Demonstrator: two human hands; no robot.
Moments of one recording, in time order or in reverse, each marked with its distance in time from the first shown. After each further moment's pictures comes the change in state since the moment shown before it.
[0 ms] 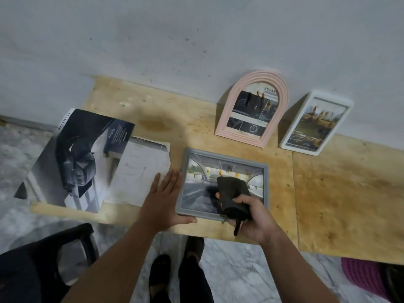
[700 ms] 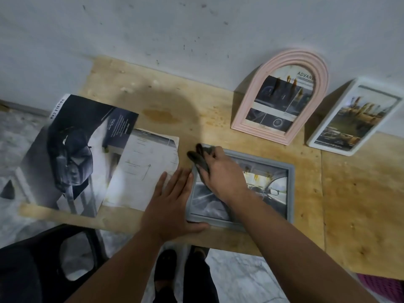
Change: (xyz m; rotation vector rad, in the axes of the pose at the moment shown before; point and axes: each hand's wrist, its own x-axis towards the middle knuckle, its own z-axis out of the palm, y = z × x) left_hand 0.000 -0.002 0.006 0.013 0.130 0.001; right_hand 0.119 -0.011 0.094 -1.904 0.210 -1.087
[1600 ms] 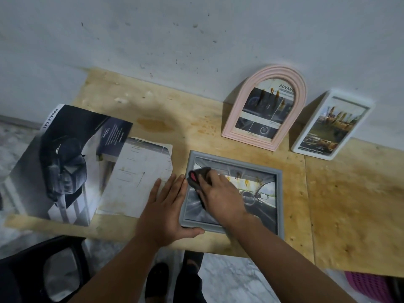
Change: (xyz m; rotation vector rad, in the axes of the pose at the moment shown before) left_hand -0.002 -0.002 0.003 -0.099 0.089 0.012; right_hand -0.046 0.007 0.022 -0.272 0.046 -0.104
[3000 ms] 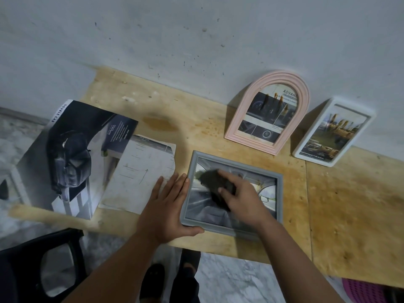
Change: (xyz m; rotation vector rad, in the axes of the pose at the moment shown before) left_hand 0.003 0.003 -0.005 -0.007 -0.051 -0.017; right_hand -0.017 0.033 -0.063 0.917 -0.191 0.430
